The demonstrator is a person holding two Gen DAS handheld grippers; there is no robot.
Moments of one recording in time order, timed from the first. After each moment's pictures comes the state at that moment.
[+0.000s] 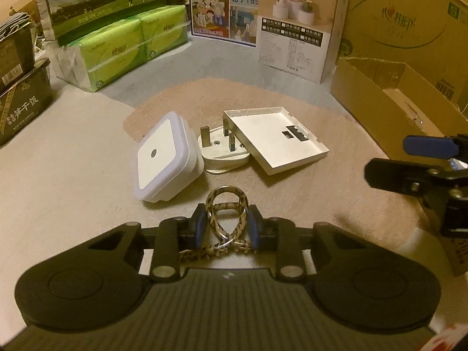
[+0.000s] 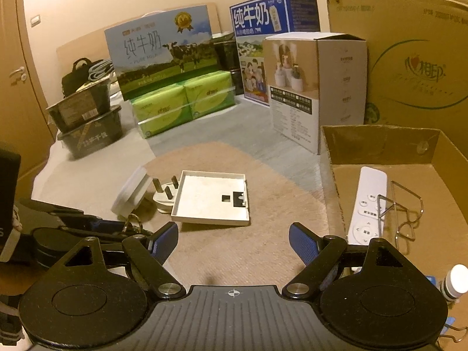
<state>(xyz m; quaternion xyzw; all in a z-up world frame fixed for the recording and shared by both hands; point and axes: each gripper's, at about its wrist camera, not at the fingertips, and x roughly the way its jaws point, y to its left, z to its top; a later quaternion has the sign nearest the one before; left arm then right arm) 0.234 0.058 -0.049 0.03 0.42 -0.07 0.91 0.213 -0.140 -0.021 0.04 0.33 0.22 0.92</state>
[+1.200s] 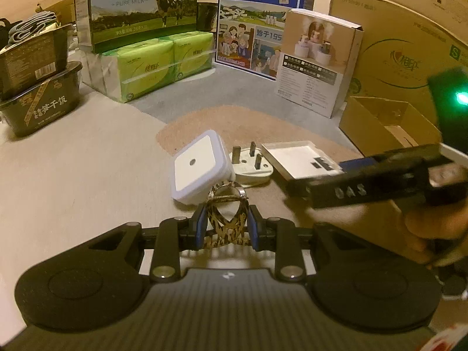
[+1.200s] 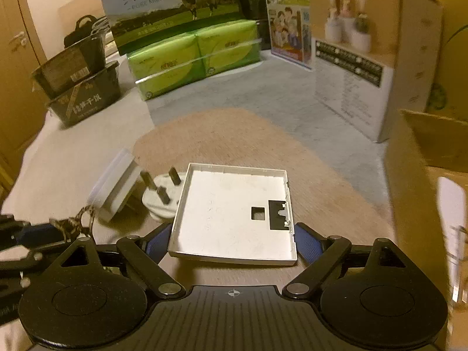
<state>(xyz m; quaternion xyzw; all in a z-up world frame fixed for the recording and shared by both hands) 0.204 0.087 -0.031 -0.01 0.37 -0.05 0.93 0.286 -0.088 -0.056 0.00 0.41 0.24 0.88</state>
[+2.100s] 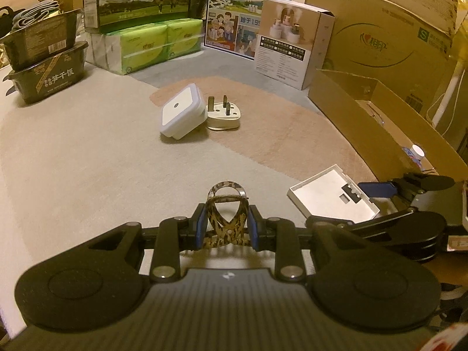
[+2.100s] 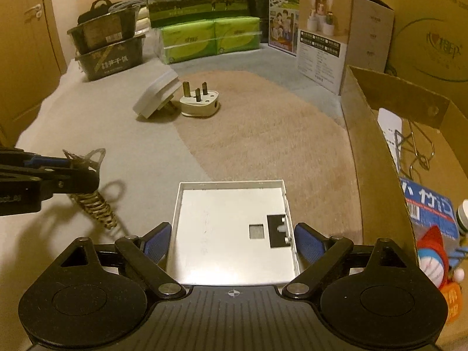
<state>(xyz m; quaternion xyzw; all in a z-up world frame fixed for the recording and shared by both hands) 0.119 0.070 -0.033 -0.03 0.38 -0.06 0.92 0.151 -0.117 -0.067 -0.05 0.39 0.22 0.89</state>
